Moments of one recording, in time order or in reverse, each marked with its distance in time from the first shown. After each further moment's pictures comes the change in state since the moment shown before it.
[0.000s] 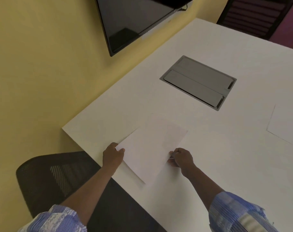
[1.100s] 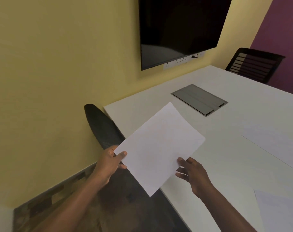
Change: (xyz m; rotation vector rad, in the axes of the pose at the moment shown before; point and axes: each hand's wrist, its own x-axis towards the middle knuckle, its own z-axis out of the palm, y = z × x) left_hand -0.442 -0.063 0.000 -0.598 0.176 0.185; right_hand -0.282 0.136 -0.224 0.236 -0.435 -0.285
